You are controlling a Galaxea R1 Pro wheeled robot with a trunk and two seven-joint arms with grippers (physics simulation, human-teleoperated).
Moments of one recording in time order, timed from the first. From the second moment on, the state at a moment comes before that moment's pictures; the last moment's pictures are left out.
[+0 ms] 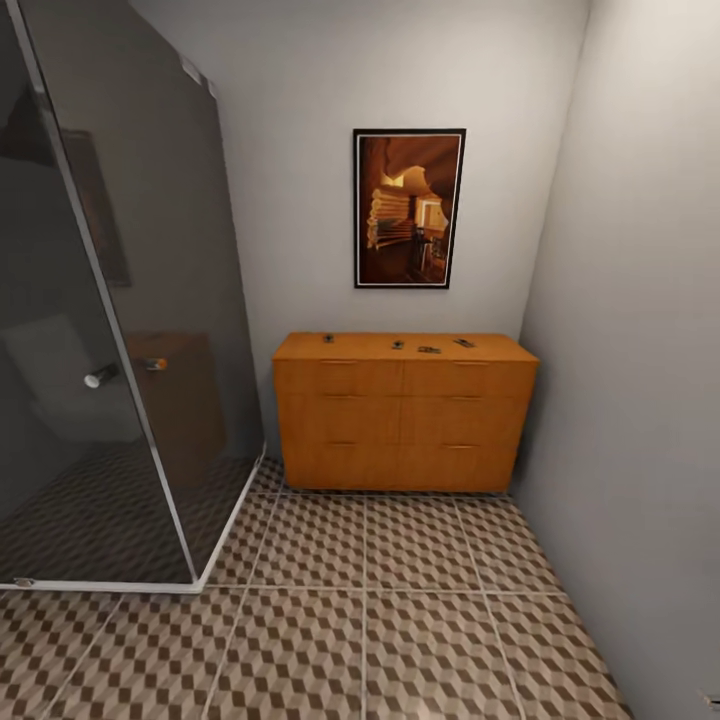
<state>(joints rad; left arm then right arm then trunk) -0.01 -0.03 -0.01 -0.06 -0.01 0.02 0.01 0.00 0.01 0.01 0.00 0.01 -0.02 0.02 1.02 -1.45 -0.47</state>
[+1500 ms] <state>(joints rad) 0.07 -0.03 -0.01 -1.02 -0.01 0.47 0.00 0.01 0.01 0.02 -0.64 0.01 0.06 0.10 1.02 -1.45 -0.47</state>
